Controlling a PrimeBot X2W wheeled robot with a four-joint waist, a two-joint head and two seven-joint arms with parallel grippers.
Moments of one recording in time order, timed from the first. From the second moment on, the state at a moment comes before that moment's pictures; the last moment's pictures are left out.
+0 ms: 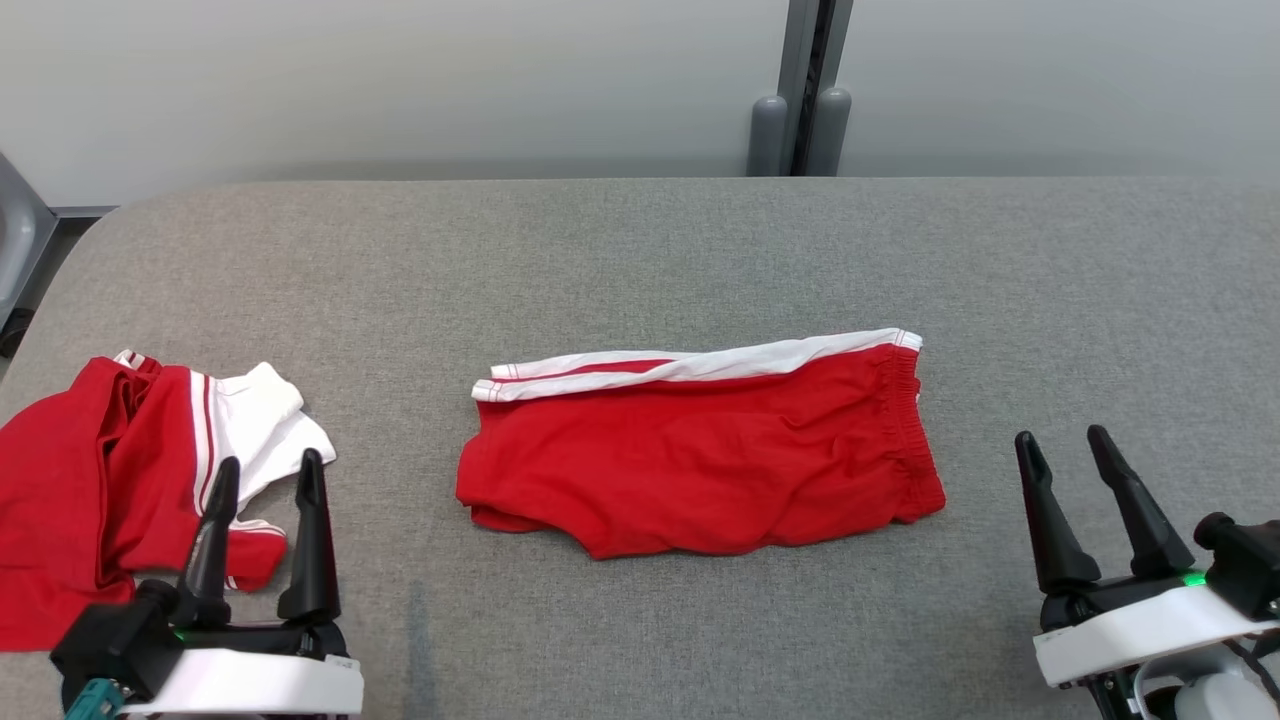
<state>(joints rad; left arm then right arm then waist) 0.04 0.17 -0.06 0.02 -0.44 0.02 -0.26 -0.09 -0.21 0.13 0.17 0.46 0.13 -0.26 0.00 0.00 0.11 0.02</state>
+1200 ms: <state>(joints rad) -0.03 0.05 -0.03 0.13 -0.34 -0.12 -0.26 -0.53 -0.19 0.21 0.89 0.80 0.13 0.29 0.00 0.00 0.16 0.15</state>
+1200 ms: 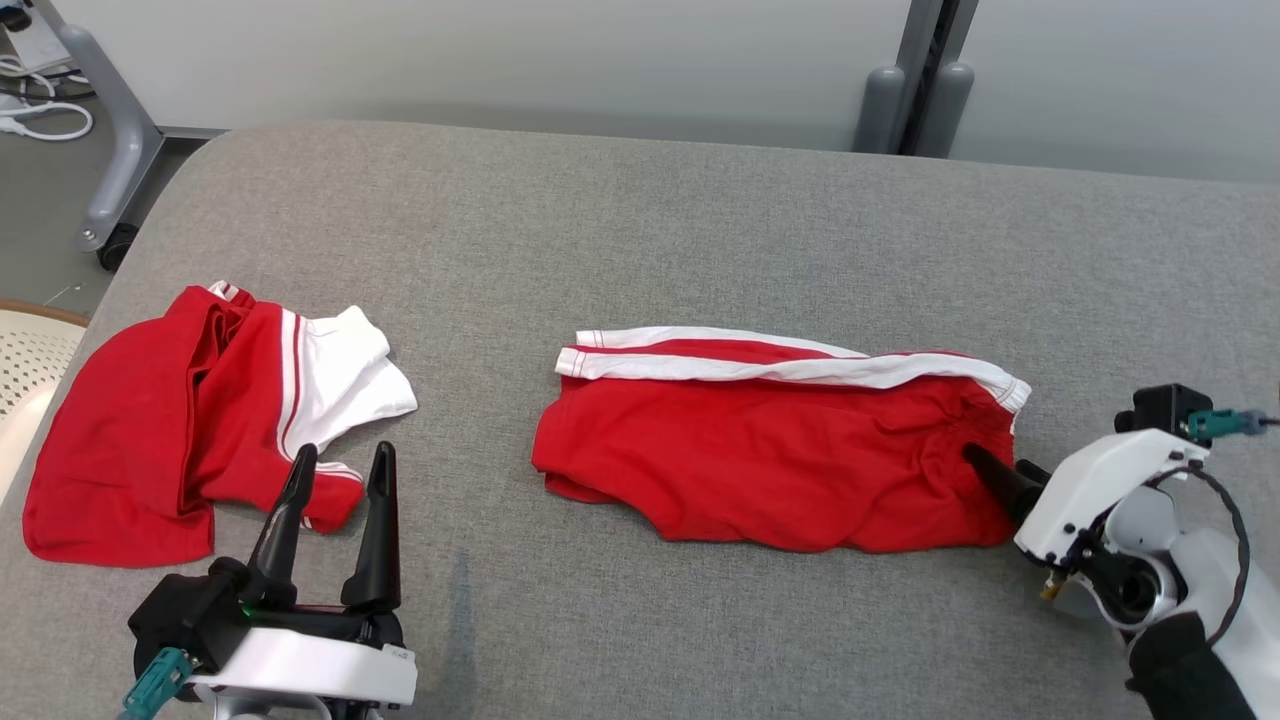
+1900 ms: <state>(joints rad) -0.03 0.05 -0.03 0.16 -0.35 -0.13 -0.26 -0.54 -0.18 0.21 0.84 0.91 0.13 0.34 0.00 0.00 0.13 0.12</state>
